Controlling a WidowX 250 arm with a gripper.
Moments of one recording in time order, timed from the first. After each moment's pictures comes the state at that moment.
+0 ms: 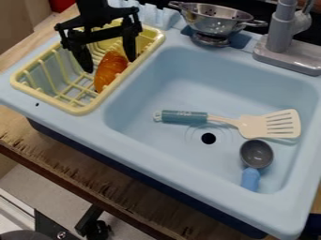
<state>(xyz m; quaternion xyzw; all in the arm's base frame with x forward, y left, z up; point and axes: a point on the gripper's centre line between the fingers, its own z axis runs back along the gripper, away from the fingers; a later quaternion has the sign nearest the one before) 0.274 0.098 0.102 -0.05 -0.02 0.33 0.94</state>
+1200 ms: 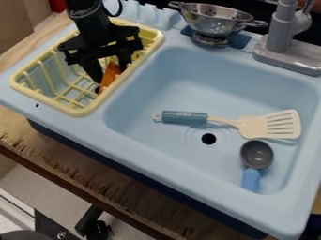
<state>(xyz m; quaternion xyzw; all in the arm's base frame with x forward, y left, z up) 0.267 0.086 0.079 -0.05 -0.08 0.29 0.95</state>
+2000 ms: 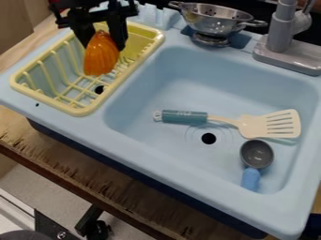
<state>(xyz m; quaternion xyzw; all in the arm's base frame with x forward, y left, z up) 0.272 0.096 0.133 -0.08 -0.06 0.23 0.97</state>
